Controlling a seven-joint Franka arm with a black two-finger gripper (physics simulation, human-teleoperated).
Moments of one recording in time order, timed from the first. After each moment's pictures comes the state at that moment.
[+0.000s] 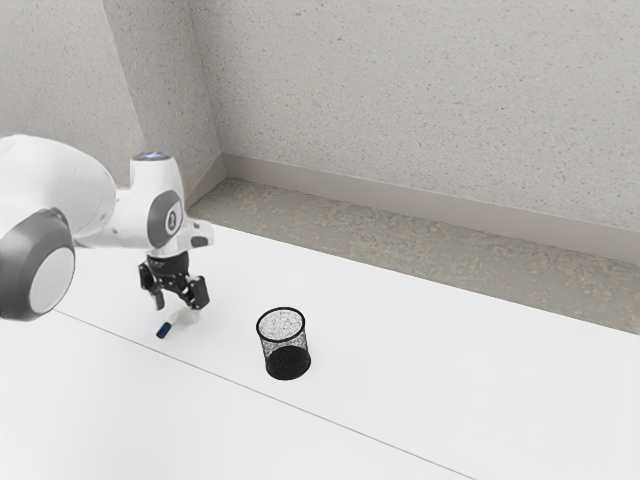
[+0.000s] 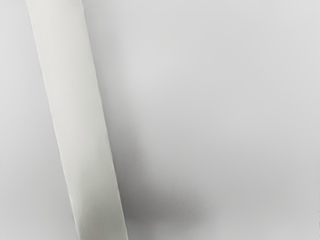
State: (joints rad) arm -0.35 0.52 0.63 -1.92 -0.32 2.19 0.42
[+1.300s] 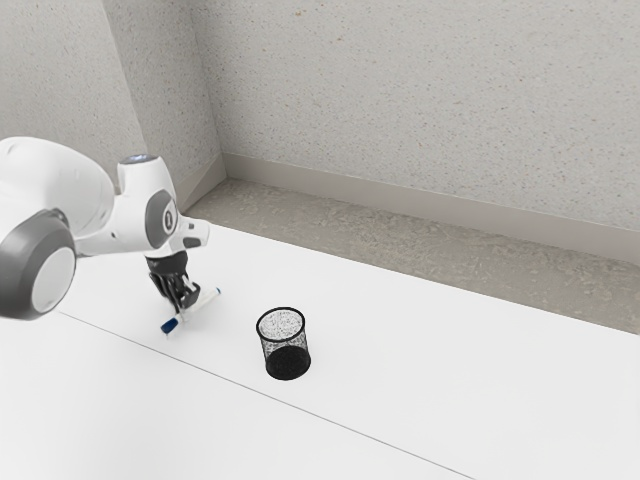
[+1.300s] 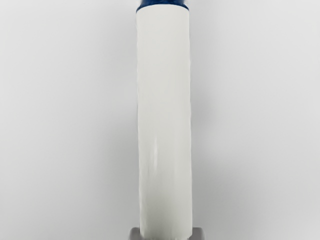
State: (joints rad) arm -0.35 0.53 0.63 -1.92 -0.42 2.24 0.69
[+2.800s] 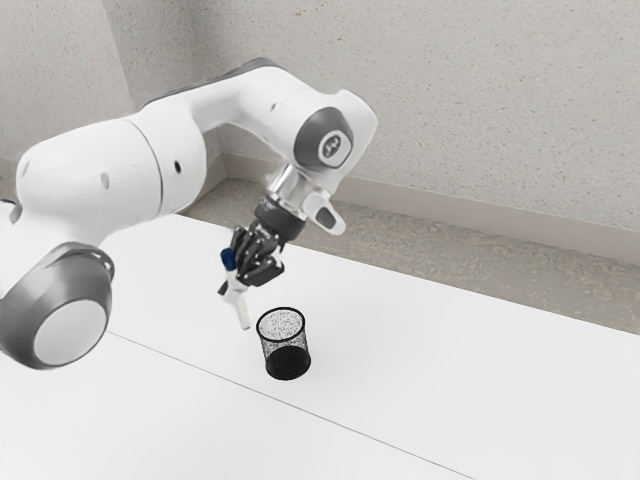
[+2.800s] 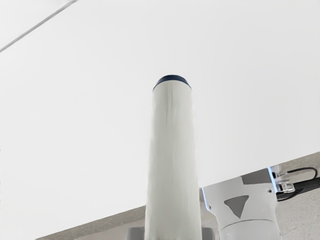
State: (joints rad) arm -0.49 0.59 0.28 -1.23 0.11 0.96 0.41
